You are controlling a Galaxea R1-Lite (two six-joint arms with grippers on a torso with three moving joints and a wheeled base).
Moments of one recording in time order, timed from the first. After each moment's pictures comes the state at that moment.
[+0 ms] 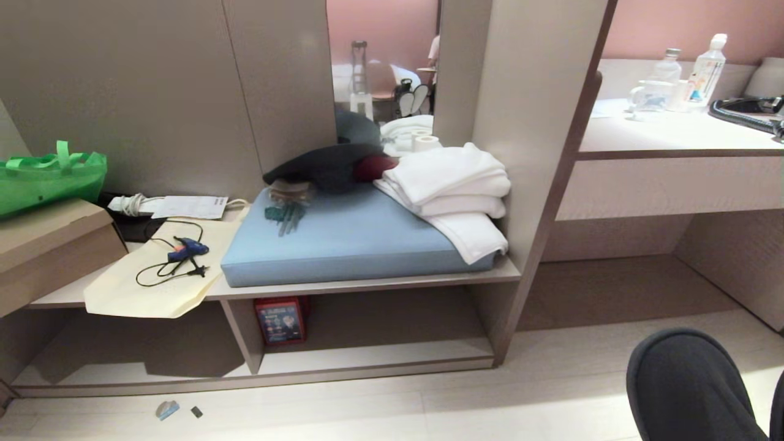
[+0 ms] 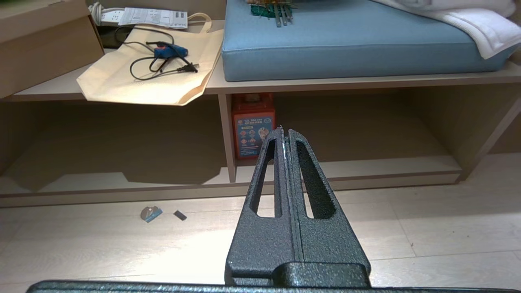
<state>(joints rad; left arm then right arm) 0.00 0.00 0.00 -0.03 0.00 -0.02 0.00 0.00 -0.02 0.06 0.03 -0.07</state>
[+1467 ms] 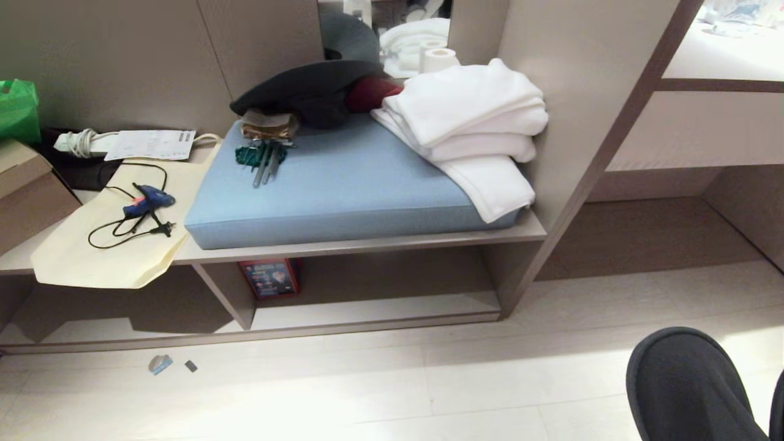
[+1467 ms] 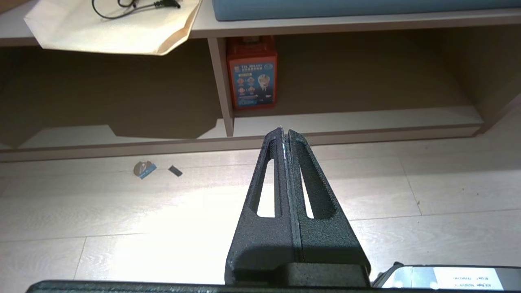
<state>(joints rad) 0.00 0.00 0.00 -0.03 0.00 -0.02 0.00 0.00 -0.02 0.06 0.03 -0.08</state>
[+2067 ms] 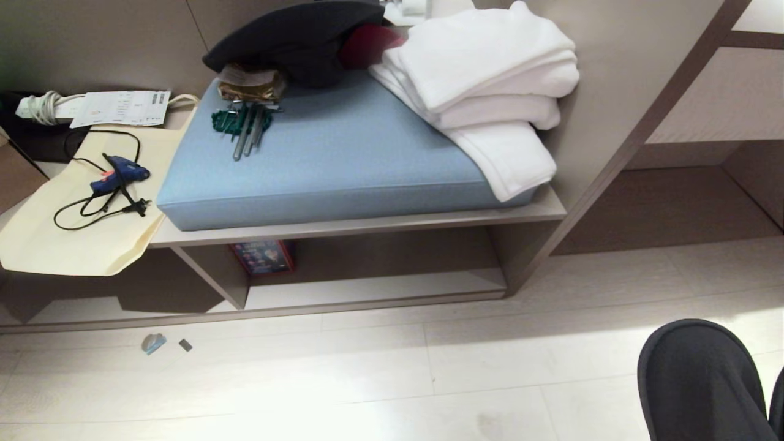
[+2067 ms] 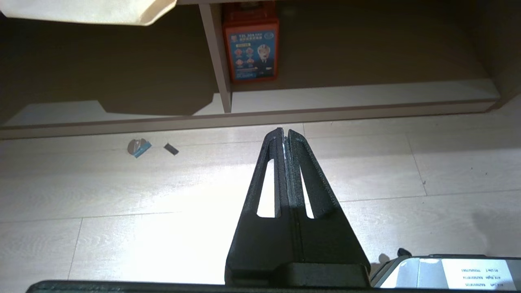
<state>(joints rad) 0.00 0.00 0.00 -0.03 0.00 -0.03 0.00 0.00 -0.02 0.06 0.03 -0.08</state>
